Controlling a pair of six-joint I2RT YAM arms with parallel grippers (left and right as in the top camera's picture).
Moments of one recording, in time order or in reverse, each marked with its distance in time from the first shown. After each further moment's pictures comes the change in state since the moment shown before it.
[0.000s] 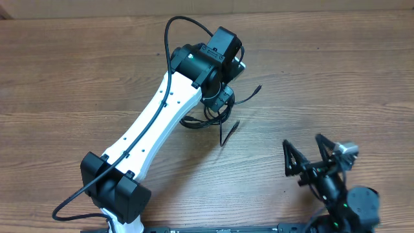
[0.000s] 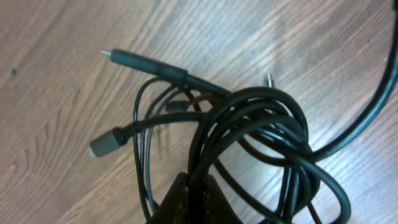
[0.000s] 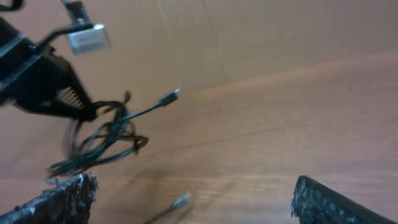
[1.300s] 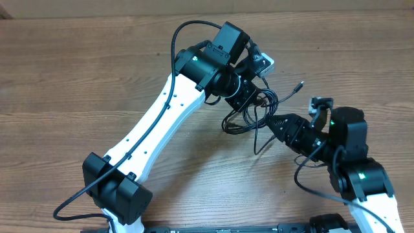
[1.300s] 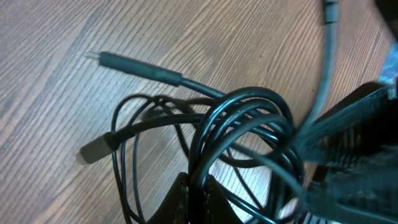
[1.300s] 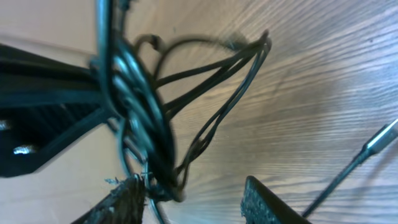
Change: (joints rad) left arm -0.025 0.000 0.001 0.182 0.500 -0.035; right arm 0.000 0.867 0.420 -0.105 -0.370 0.456
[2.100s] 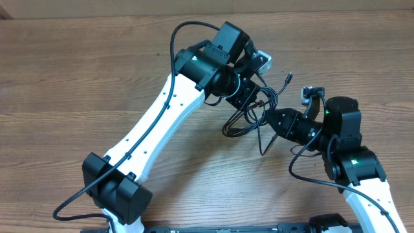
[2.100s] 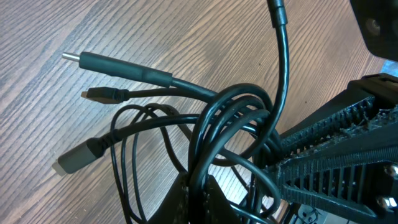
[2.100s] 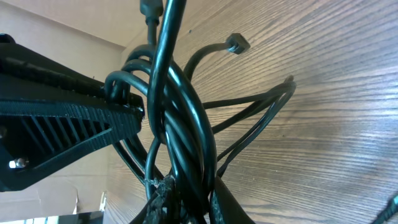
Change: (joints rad) left arm 0.000 0.000 0.000 0.003 0.004 -0.099; right arm 0.000 0.084 0.000 0.146 -0.045 -0.114
